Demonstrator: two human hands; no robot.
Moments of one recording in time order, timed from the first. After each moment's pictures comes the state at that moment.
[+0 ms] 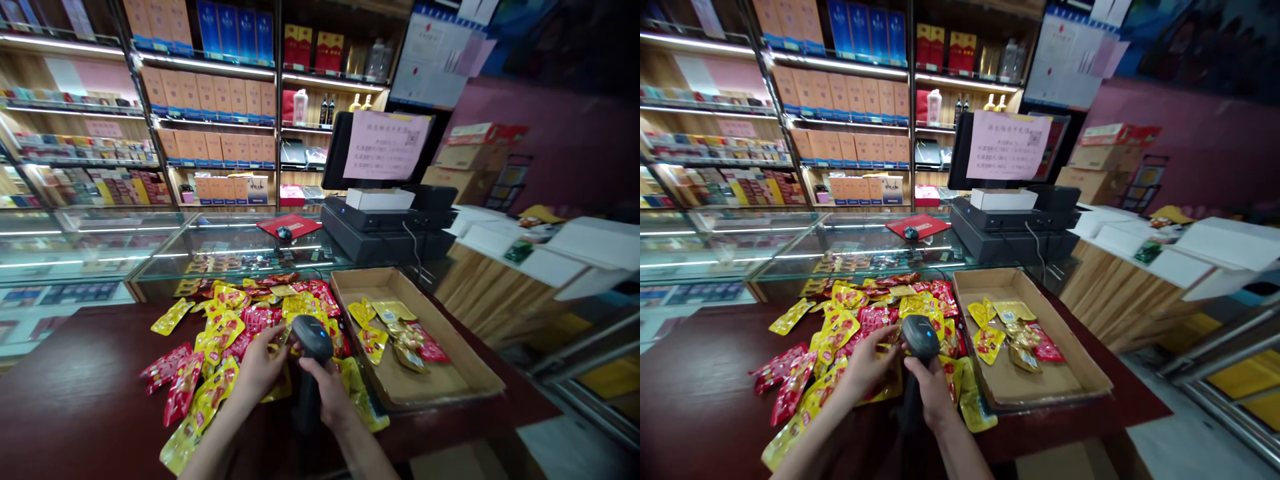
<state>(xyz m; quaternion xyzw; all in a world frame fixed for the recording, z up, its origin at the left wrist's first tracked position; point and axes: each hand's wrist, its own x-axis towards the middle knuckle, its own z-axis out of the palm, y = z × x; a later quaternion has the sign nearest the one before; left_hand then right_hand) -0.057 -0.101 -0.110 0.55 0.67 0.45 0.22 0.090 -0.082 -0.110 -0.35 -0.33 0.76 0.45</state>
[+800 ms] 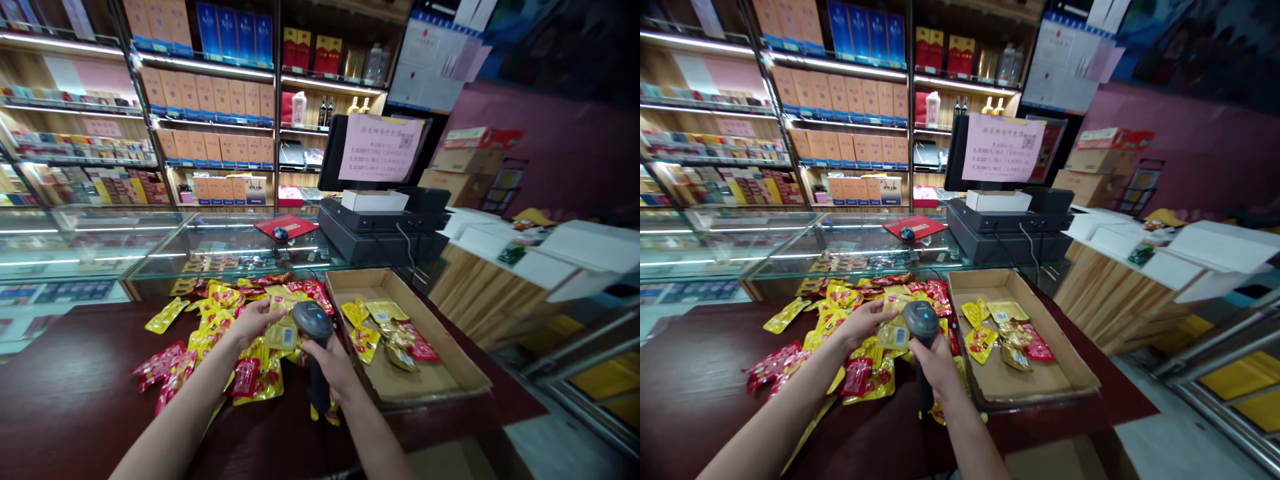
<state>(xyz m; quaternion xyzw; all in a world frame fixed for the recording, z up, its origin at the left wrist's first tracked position) -0.081 -0.051 -0.074 0.35 0.49 0.53 0.59 0.109 -0.058 -0.069 -0.38 -0.49 0.66 0.43</state>
